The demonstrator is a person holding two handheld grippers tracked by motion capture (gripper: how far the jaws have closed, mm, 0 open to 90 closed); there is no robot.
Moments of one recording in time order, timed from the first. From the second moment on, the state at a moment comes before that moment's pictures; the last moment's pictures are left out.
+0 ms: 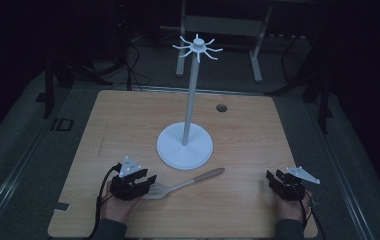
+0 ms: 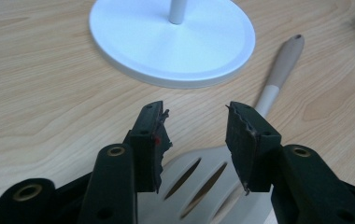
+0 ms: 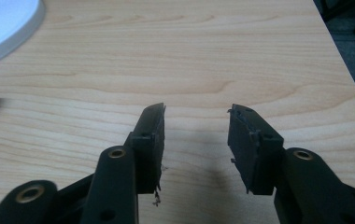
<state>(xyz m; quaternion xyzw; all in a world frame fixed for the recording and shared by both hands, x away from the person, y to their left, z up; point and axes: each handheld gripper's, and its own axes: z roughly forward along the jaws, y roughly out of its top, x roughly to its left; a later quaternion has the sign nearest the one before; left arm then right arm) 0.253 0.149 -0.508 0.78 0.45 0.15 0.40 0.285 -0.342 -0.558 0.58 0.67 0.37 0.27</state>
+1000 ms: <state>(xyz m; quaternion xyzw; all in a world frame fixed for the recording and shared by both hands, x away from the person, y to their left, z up) 0.299 0.075 -0.512 0.85 0.37 0.11 0.36 0.283 -0.340 -0.557 0.57 0.68 0.37 0.28</state>
